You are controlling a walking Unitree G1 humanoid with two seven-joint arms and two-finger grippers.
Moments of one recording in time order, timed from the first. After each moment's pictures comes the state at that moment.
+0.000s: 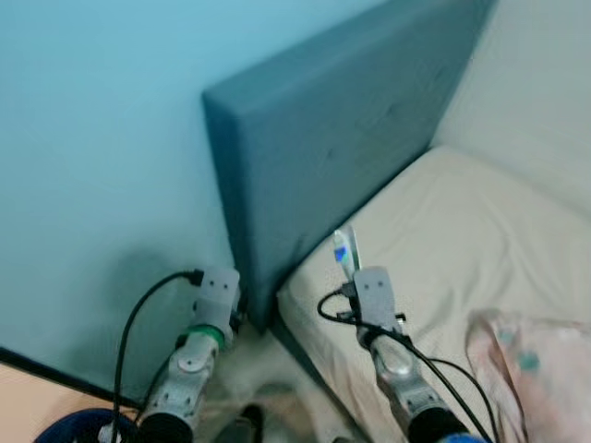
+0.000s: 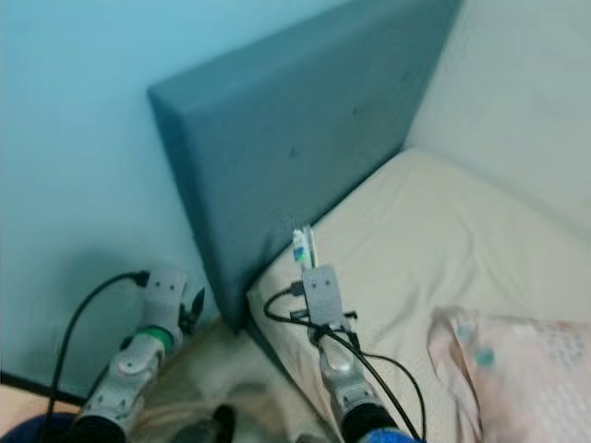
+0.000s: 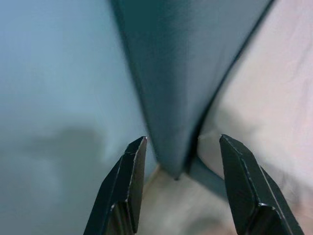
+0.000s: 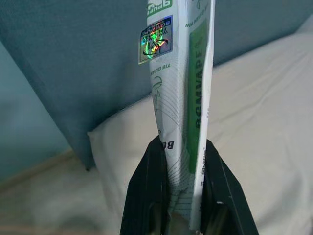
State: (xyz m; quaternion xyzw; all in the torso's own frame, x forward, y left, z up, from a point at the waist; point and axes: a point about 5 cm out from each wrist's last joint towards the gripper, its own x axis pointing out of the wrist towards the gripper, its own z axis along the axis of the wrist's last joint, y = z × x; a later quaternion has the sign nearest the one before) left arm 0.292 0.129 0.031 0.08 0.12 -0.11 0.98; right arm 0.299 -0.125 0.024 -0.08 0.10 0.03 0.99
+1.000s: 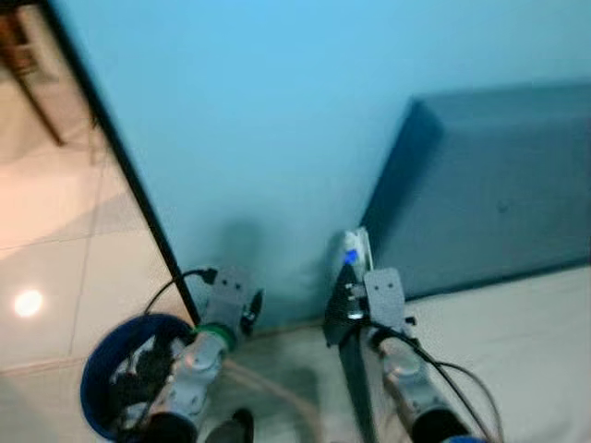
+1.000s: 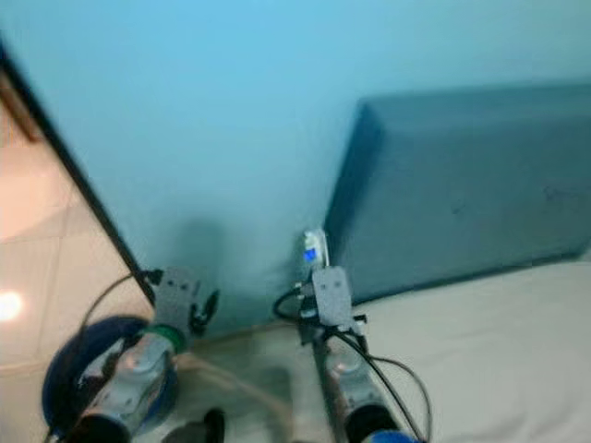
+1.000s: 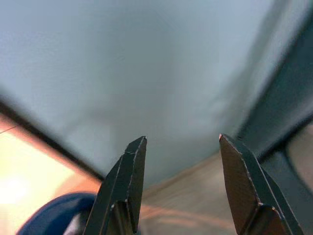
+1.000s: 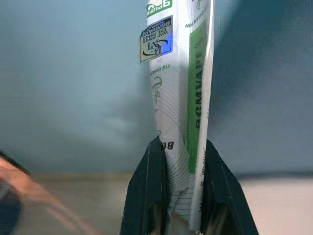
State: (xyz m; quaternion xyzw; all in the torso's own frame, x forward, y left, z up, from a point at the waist) left arm 0.292 0.131 0.032 0.08 0.12 -0.11 0.98; right arm 0.300 -0.120 0.026 -0.08 0.10 0.04 0.99
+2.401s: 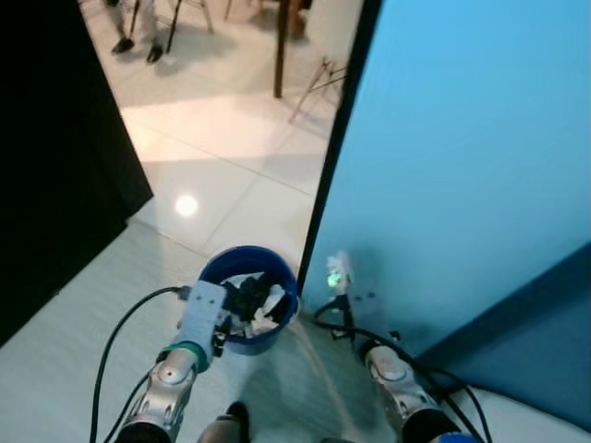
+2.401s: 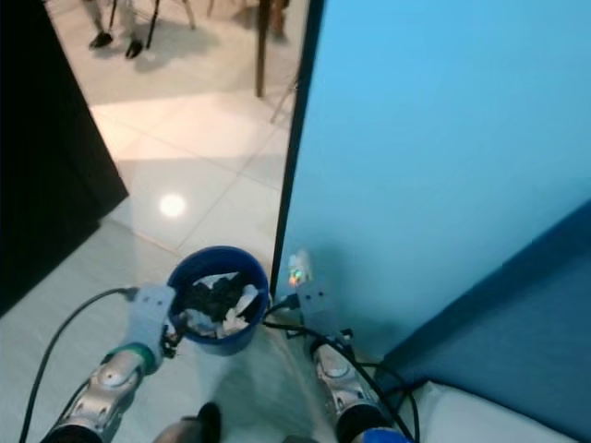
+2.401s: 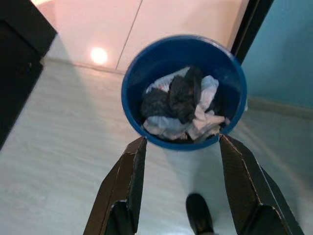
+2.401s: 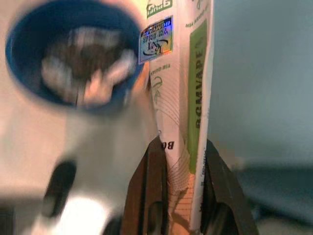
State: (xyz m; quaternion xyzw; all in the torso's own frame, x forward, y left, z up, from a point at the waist) left arm 0.275 0.155 0.001 0.09 0.22 -0.09 0.97; right arm 0.267 -0.129 -0.026 -0.10 0.28 0.06 0.95
